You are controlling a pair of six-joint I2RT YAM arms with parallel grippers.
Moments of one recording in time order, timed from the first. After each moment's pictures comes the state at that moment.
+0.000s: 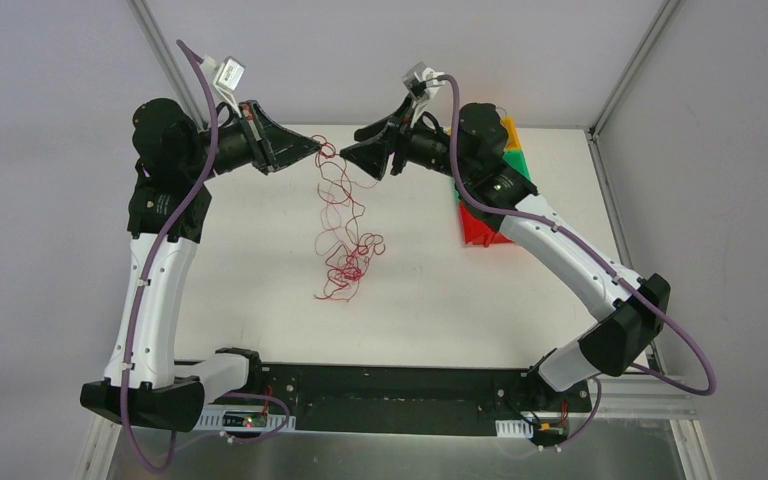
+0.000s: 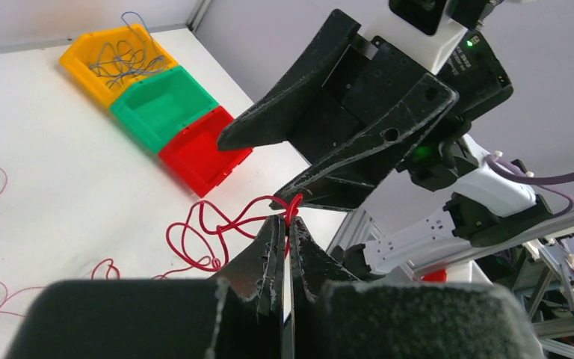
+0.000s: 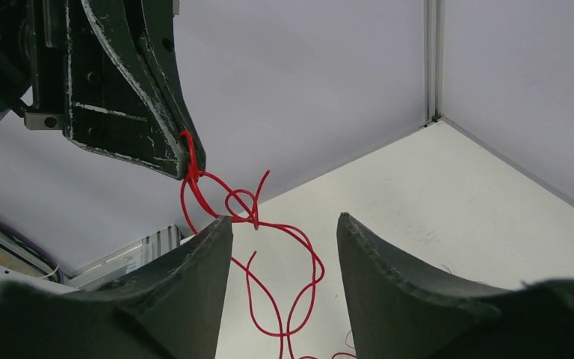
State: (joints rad) left arm -0.08 1.14 1.48 -0.31 0.90 -0.67; right arm 0.73 1.53 1.55 0.12 -0.49 0.33
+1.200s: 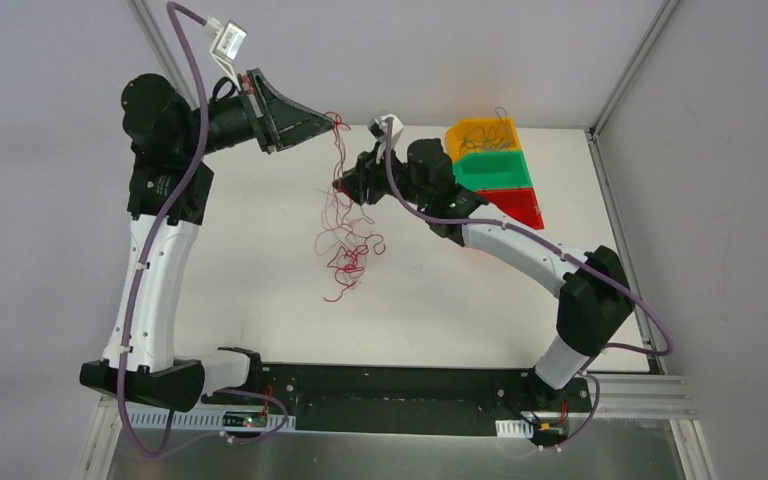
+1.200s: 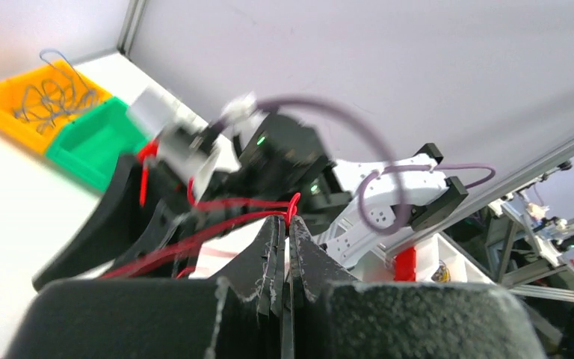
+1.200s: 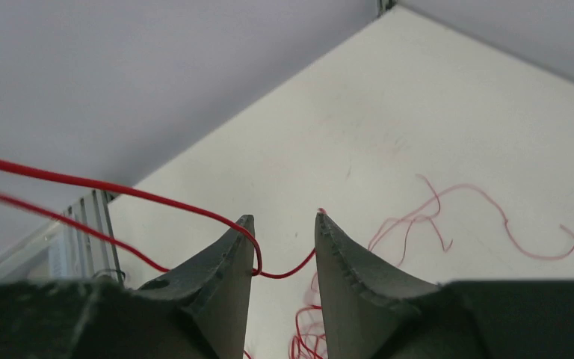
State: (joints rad) left arm -0.15 1.23 1.63 -0.16 1.00 -0.79; right arm 0.80 1.67 1.42 0.19 -0.29 0.28
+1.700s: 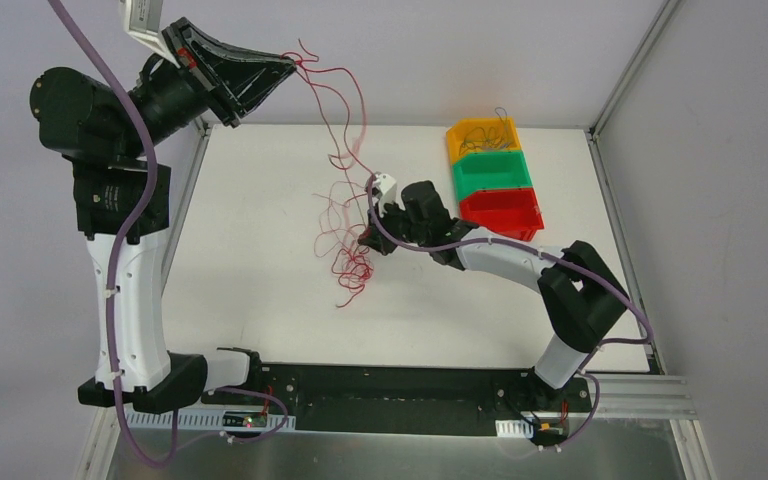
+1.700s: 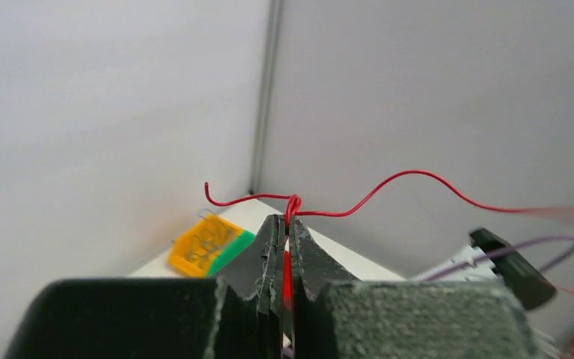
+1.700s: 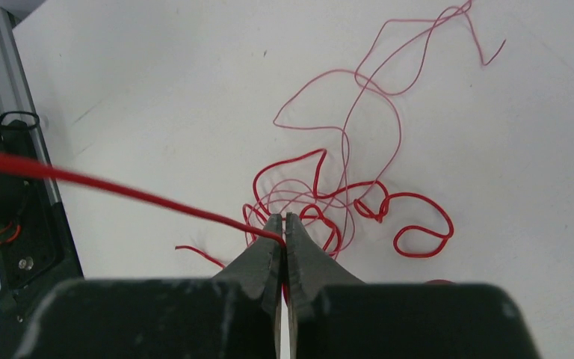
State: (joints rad) left arm -0.10 1.27 2.02 -0.22 0.83 -0.58; right arm 0.80 1.70 1.08 0.15 -0.37 0.14
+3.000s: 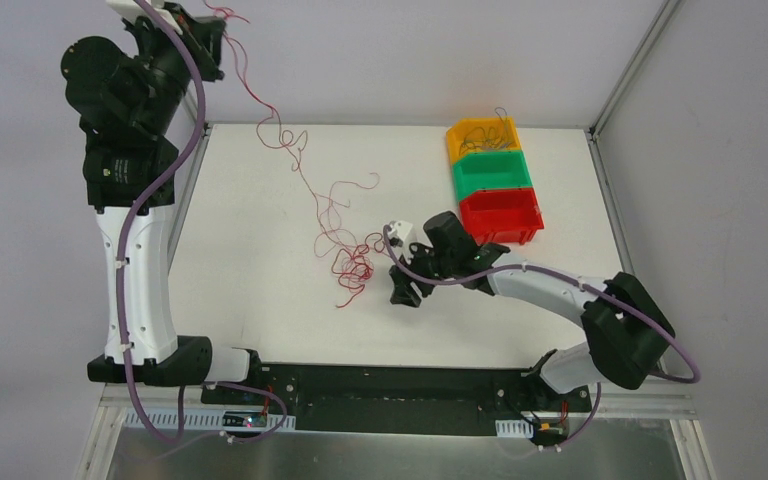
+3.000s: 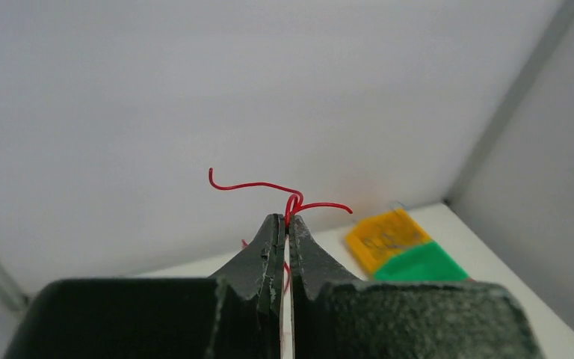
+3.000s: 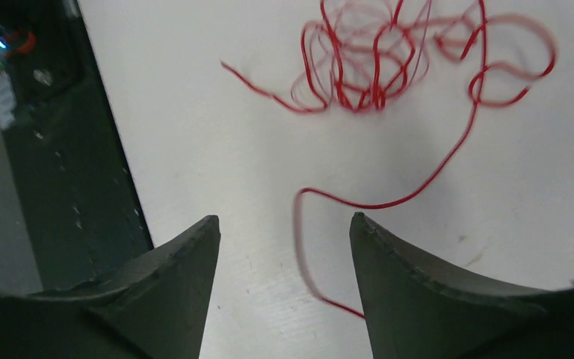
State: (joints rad) left arm -0.04 1.35 2.03 -0.41 0.21 -0.14; right arm 0.80 1.44 0.85 -0.20 -0.48 -0.10
